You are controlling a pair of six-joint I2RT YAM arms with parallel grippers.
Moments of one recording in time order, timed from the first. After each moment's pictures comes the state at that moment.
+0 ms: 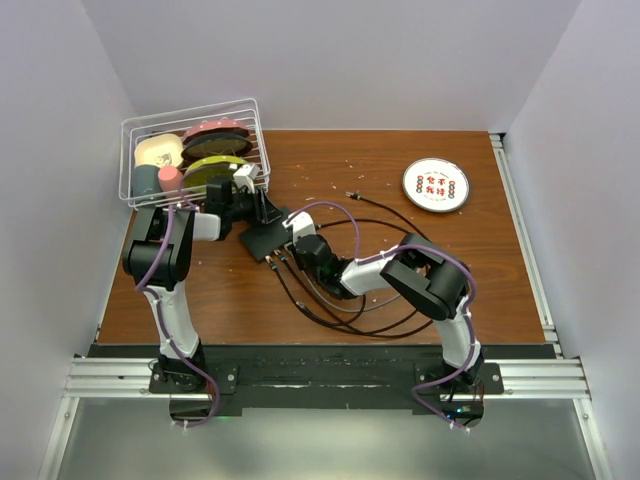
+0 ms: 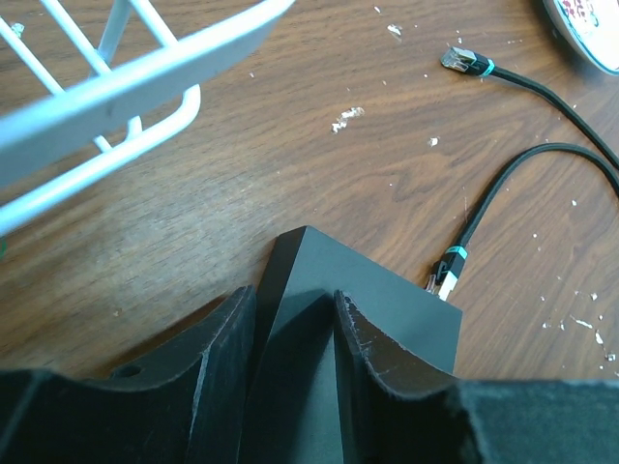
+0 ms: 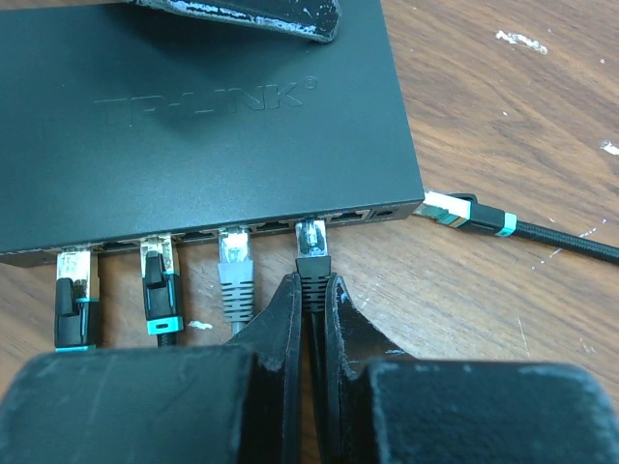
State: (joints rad) left arm -0.13 1.99 0.97 0.42 0.65 -0.25; right arm 0.95 2.06 1.02 0.60 0.44 0.14
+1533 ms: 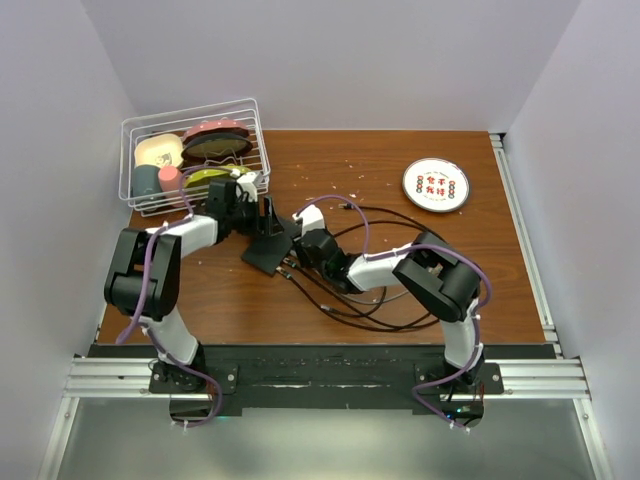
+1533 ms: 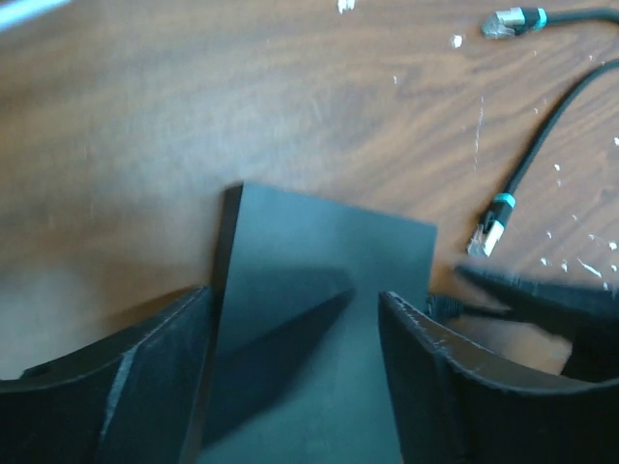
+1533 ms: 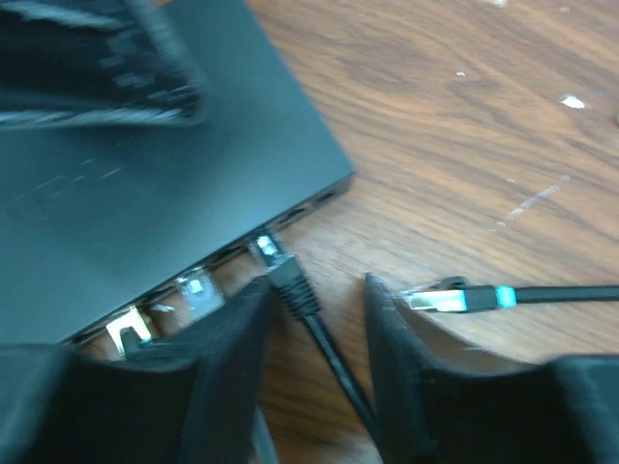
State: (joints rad) left arm -0.19 1.77 0.94 0.05 0.45 -0.20; right arm 0.92 1.99 1.00 0.47 0.44 0.22
